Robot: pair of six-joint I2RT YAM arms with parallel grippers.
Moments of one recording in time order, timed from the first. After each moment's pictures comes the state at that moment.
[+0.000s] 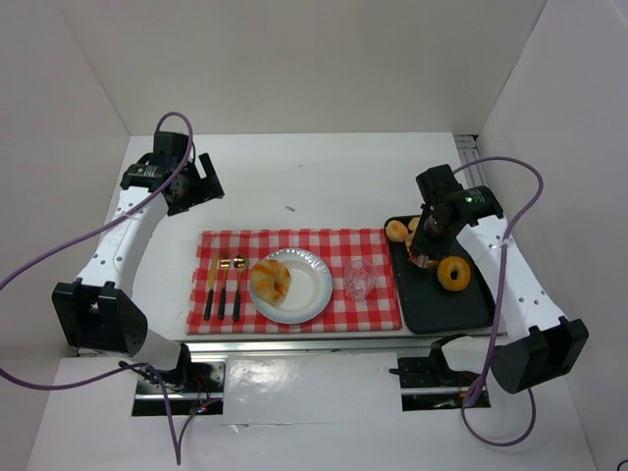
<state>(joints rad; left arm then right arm) -0.08 1.47 1.45 -0.88 -0.09 -0.47 0.27 1.24 1.31 -1.30 0.16 0.67</state>
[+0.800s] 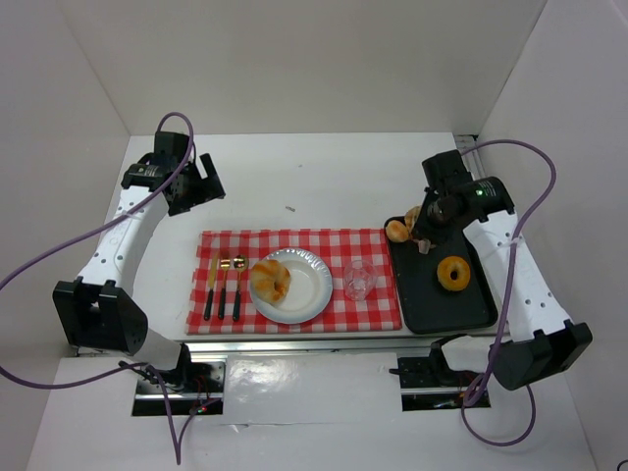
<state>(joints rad) -0.08 1.48 1.45 -0.87 -0.08 -0.47 0.28 1.26 1.46 -1.31 0.17 0.67</state>
